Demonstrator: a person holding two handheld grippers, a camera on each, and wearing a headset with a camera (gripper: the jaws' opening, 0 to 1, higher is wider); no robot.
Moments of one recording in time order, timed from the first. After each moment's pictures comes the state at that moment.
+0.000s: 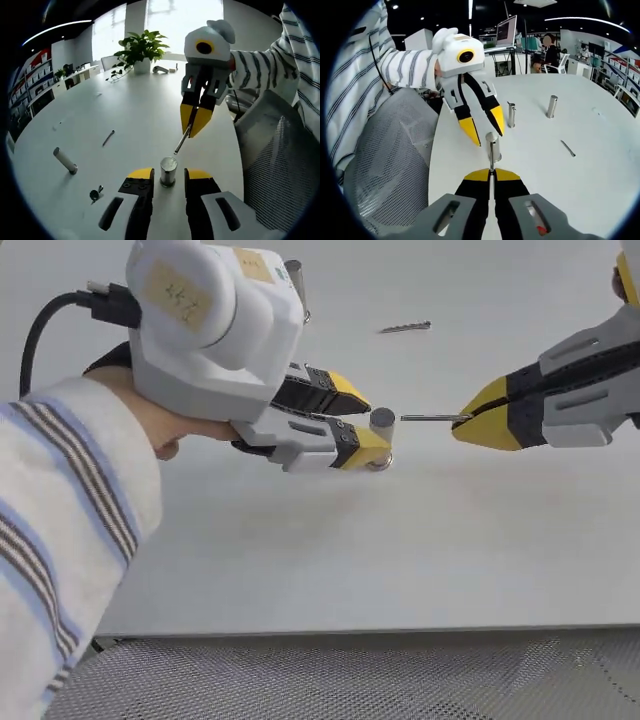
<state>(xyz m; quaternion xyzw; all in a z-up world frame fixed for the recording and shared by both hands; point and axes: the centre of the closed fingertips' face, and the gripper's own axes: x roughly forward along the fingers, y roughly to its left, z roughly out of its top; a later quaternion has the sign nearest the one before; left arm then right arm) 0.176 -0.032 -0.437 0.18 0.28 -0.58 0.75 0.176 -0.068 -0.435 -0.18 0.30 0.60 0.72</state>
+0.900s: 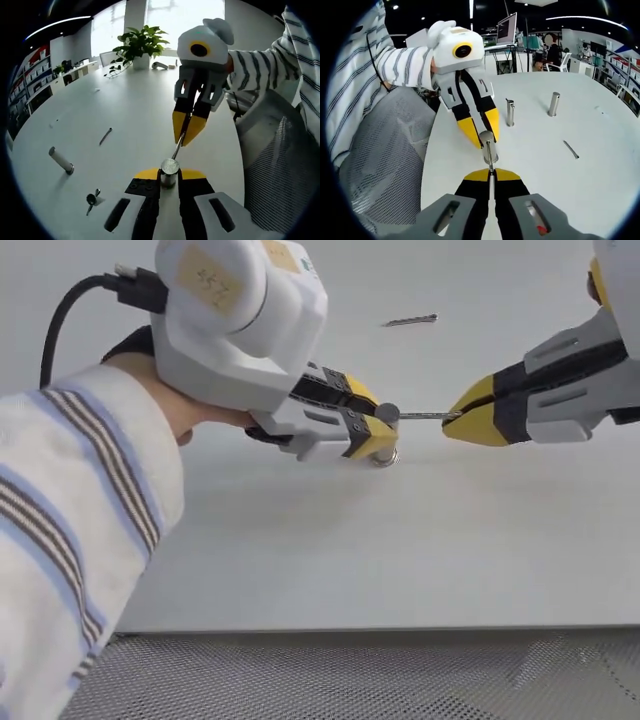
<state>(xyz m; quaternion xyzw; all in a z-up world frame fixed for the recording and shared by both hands) 0.185 -0.030 -0.444 0.18 0.29 -0.58 0.74 0.182 -0.055 -0.449 -0.19 0.30 0.61 0.71</state>
